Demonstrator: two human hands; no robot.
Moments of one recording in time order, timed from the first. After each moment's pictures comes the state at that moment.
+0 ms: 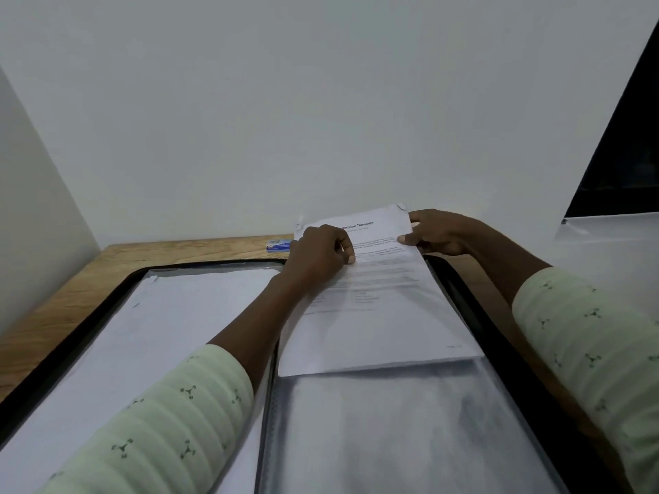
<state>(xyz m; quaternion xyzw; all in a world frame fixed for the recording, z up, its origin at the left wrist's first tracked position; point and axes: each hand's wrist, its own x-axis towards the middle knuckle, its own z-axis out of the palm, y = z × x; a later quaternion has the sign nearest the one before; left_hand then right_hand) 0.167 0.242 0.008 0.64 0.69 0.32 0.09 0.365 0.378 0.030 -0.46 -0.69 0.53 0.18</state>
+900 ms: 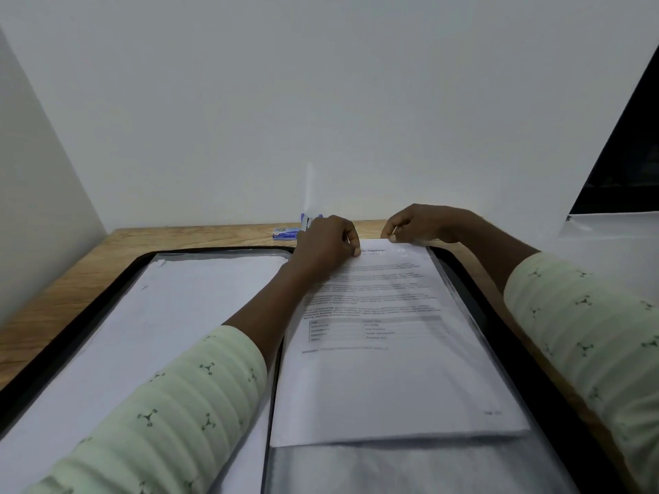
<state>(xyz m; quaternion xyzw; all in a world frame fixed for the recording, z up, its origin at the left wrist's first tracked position) 0.173 0.241 0.008 0.63 0.71 0.30 0.10 0.348 0.361 0.040 -0.42 -0.86 0.29 0.05</state>
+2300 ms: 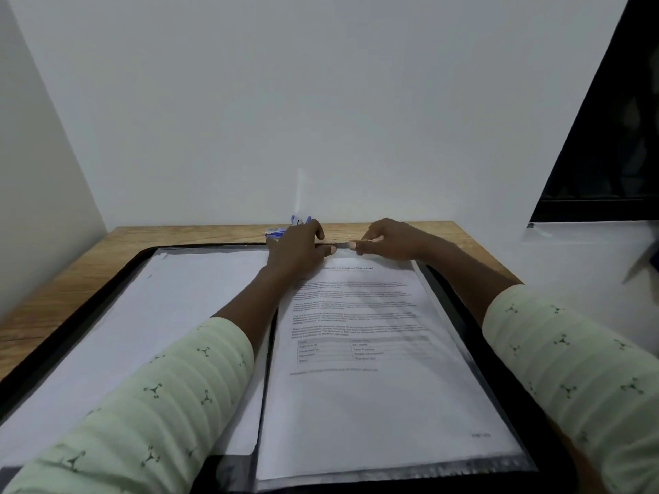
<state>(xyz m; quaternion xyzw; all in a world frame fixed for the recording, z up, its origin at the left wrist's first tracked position) 0.162 0.212 -0.003 0.59 0.75 0.29 0.05 0.349 0.290 0.033 -0.41 -0.88 0.20 0.10</state>
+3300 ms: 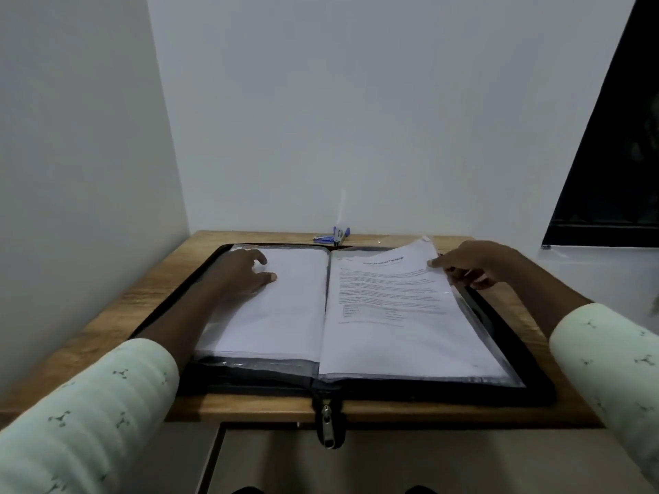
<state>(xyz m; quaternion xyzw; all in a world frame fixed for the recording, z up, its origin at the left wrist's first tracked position) 0.052 0.029 0.005 0.54 0.81 0.23 0.02 0.418 0.197 0.058 -0.62 -0.69 0.36 0.13</state>
